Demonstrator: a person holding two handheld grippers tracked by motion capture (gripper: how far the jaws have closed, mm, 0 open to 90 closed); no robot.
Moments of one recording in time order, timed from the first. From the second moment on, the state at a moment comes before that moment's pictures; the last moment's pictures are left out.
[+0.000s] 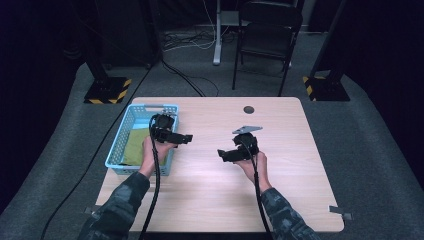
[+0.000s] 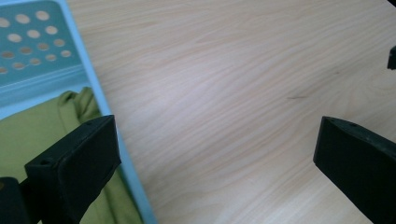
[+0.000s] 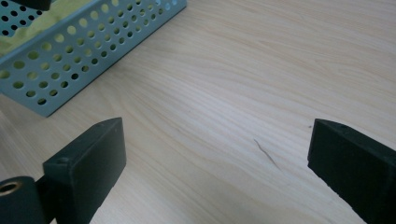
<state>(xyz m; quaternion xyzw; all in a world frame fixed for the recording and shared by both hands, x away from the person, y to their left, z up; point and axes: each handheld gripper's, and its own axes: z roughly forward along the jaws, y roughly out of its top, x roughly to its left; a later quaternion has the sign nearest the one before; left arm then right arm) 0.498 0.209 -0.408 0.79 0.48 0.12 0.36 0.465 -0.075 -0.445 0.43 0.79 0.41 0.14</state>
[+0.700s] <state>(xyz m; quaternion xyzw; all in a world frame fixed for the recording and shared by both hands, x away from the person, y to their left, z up) 0.456 0.164 -0.428 0.83 0.41 0.11 0.35 0.436 -0.131 -0.459 0.47 0.78 0.39 0.17</state>
